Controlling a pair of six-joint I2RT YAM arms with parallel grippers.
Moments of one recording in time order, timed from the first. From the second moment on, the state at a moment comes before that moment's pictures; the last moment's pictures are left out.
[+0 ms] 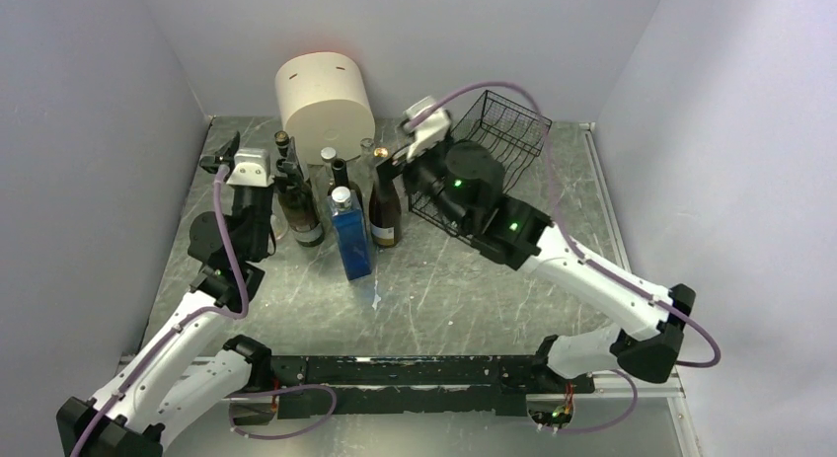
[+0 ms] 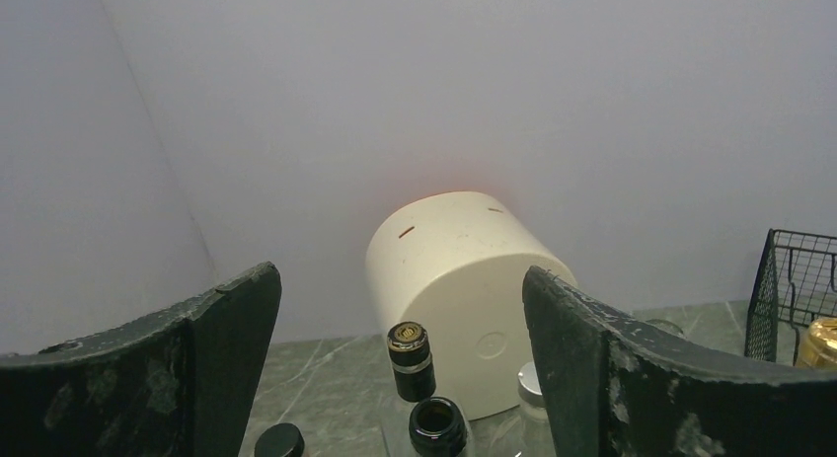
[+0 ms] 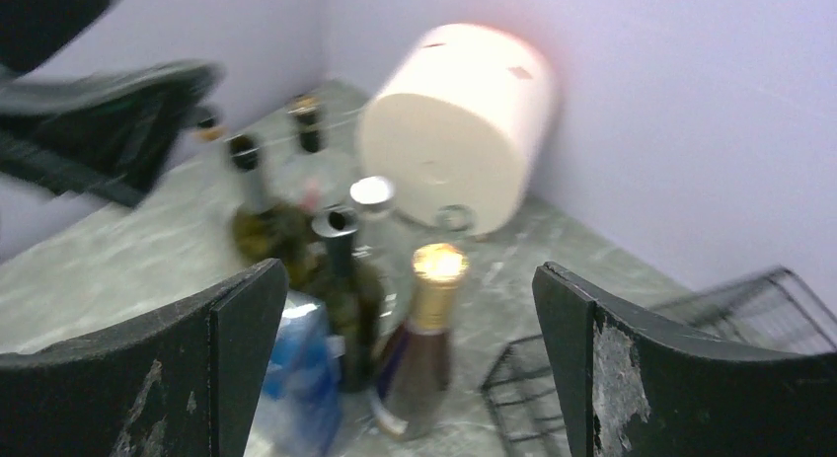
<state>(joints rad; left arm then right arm) -0.46 0.78 0.68 0.58 -0.37 0.30 1.04 1.34 1.44 -0.12 0.32 -0.12</state>
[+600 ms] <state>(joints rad) -0.42 0.80 1.10 0.23 -0.27 0.10 0.39 0.85 1.31 -0.30 0.53 0.14</state>
